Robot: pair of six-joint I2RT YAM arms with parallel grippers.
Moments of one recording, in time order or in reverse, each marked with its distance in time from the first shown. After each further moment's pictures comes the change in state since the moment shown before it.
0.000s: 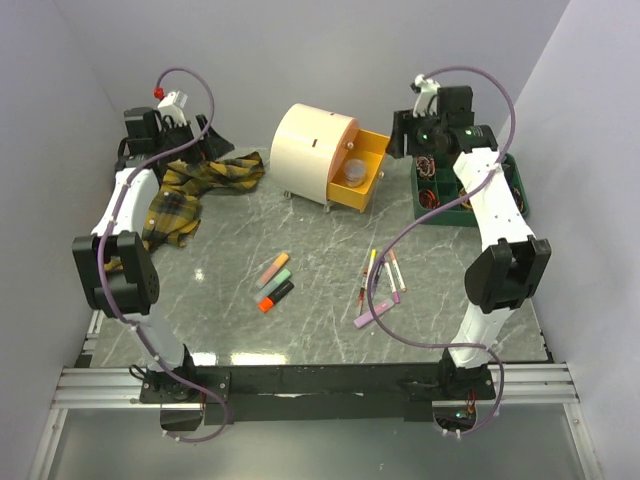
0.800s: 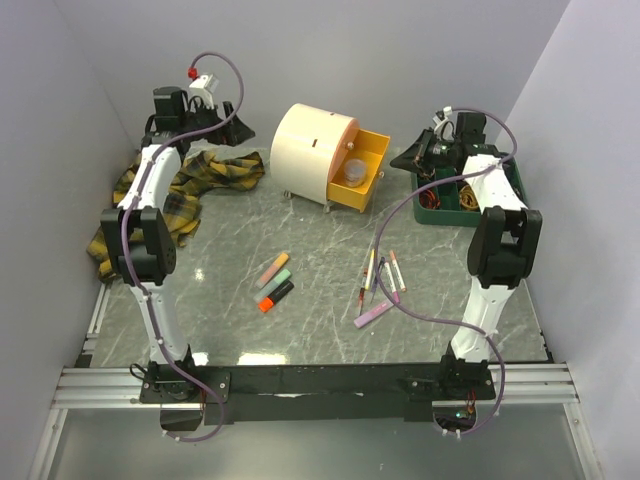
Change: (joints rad) left arm -0.089 0.319 0.386 -0.028 0.069 0.078; right arm -0.222 0.201 -0.193 0.264 -0.607 0.597
